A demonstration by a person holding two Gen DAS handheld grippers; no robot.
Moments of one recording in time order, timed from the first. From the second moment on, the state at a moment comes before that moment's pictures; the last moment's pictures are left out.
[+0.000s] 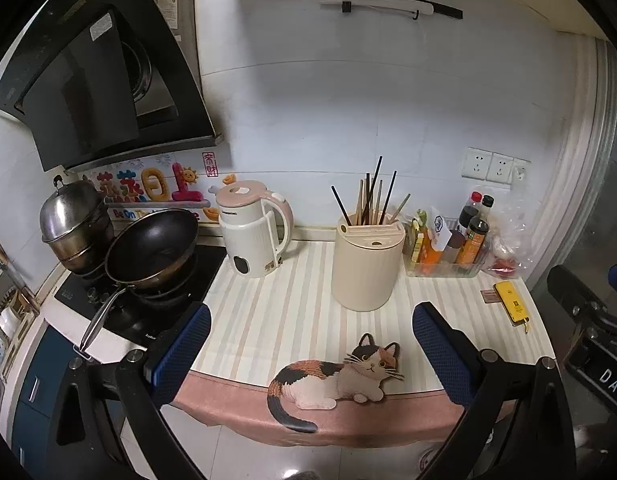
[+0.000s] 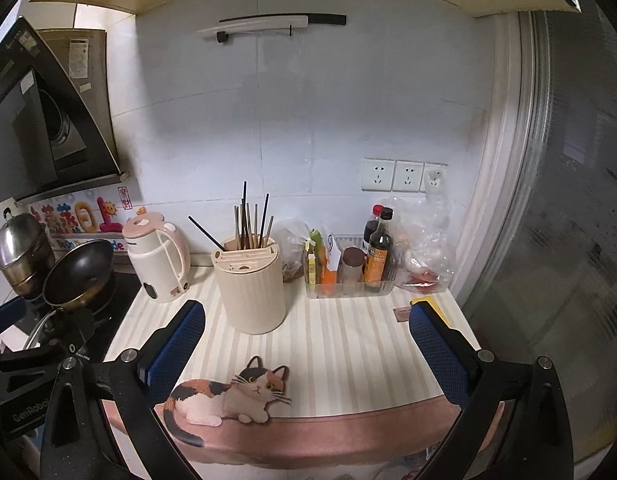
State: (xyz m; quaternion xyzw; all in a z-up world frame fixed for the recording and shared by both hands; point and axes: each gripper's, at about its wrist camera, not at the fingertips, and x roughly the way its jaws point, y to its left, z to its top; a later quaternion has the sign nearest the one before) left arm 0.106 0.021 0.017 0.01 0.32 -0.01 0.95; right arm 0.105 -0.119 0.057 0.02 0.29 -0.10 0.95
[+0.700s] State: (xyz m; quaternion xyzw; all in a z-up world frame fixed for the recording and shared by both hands) left arm 0.103 0.015 0.012 0.01 0.33 0.01 0.95; right arm 0.114 -0.131 0.052 0.01 0.31 -0.09 0.95
